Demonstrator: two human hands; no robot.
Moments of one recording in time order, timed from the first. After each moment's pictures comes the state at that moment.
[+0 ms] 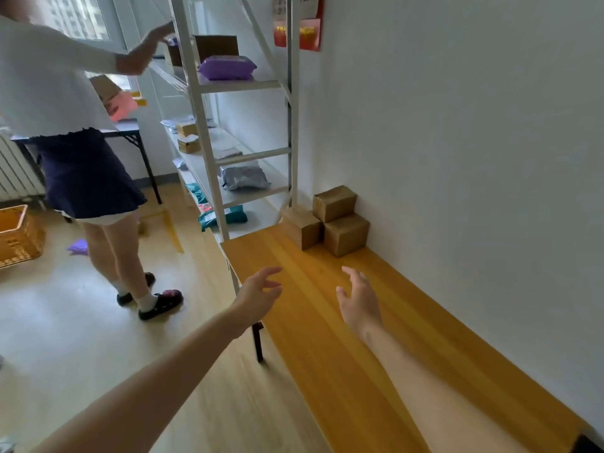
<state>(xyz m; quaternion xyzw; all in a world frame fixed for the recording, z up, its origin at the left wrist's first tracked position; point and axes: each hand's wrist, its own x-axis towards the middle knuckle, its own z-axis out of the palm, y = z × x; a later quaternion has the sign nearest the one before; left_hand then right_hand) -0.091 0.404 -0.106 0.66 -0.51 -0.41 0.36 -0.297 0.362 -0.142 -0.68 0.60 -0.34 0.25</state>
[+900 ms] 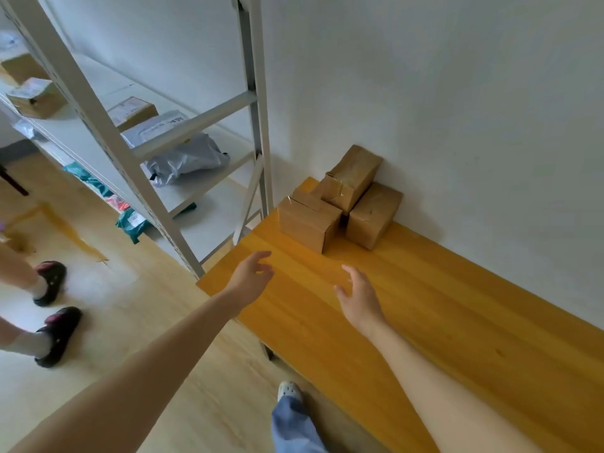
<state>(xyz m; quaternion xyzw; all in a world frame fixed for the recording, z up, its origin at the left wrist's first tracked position) 0.100 0.041 -0.212 0.62 -0.56 -0.52 0.18 -0.114 0.118 -0.237 -0.51 0.76 -0.25 0.31</state>
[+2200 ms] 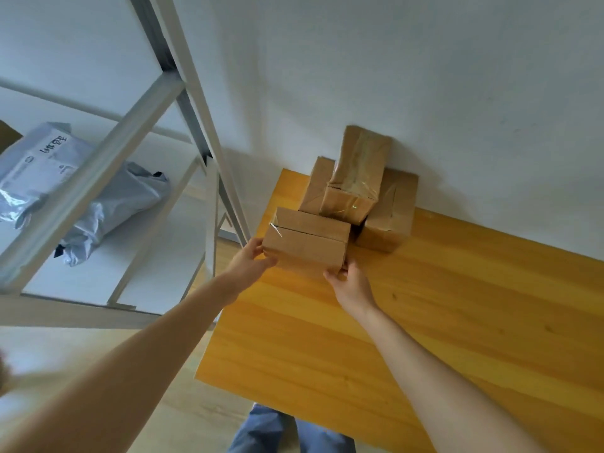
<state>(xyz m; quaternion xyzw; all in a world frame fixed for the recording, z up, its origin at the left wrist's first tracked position) 0.078 -0.189 -0.285 0.53 -0.58 -0.63 0.04 -0.085 -0.048 -0.294 -0.26 0.82 -0.34 0.38</state>
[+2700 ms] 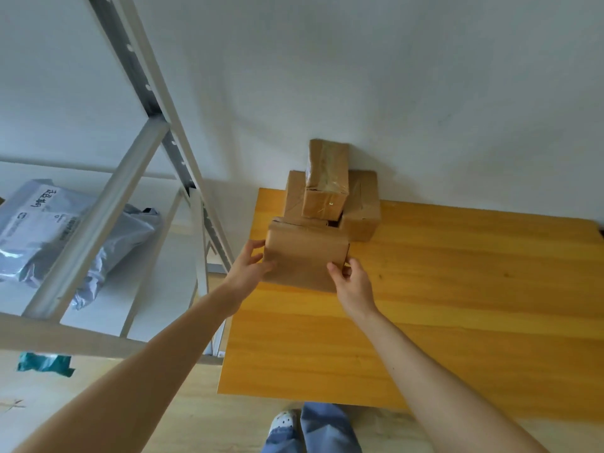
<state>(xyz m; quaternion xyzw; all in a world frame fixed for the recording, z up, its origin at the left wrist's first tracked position) 0.101 -0.179 -0.243 0.43 -0.60 -0.67 0.05 -0.033 -0.016 -0.256 -0.18 0.83 -0.46 0.26</state>
